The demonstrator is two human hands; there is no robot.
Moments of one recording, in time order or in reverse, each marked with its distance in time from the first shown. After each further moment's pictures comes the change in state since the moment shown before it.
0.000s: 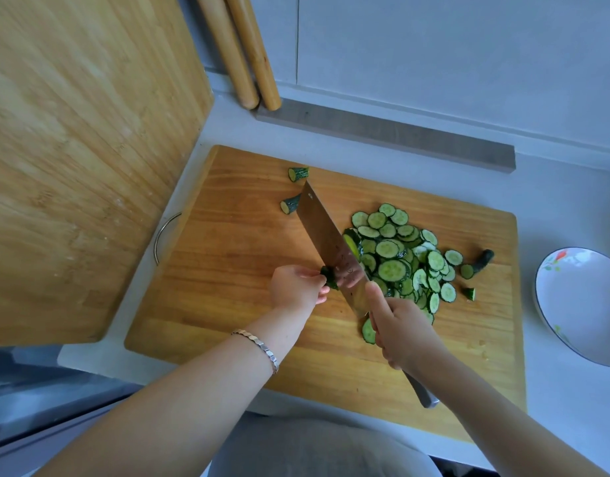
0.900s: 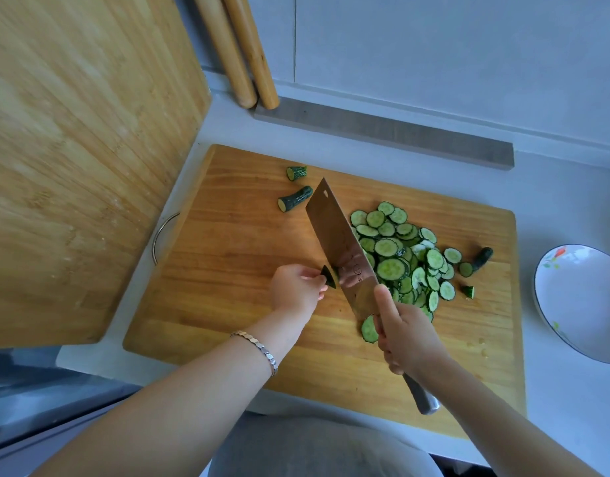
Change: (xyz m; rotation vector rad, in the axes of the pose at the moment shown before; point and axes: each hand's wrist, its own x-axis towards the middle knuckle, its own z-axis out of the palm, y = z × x) left_hand 0.001 -0.006 -0.001 0.109 -0.011 0.101; right_hand -0.002 0.009 0.000 0.196 -0.020 0.084
